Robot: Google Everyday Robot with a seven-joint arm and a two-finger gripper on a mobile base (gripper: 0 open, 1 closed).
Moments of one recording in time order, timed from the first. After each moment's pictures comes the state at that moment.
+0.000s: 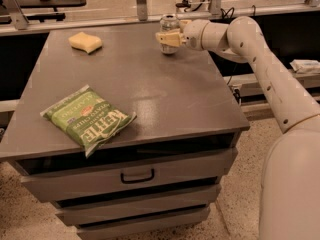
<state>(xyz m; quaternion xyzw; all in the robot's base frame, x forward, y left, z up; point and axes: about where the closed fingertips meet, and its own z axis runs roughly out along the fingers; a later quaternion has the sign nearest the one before) 0.847 -0.042 0.903 -0.38 0.65 0.25 0.61</state>
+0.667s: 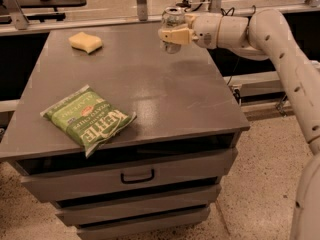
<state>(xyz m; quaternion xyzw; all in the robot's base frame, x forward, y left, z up) 0.757 -0.040 0.953 -0.43 0.59 0.33 0.60</state>
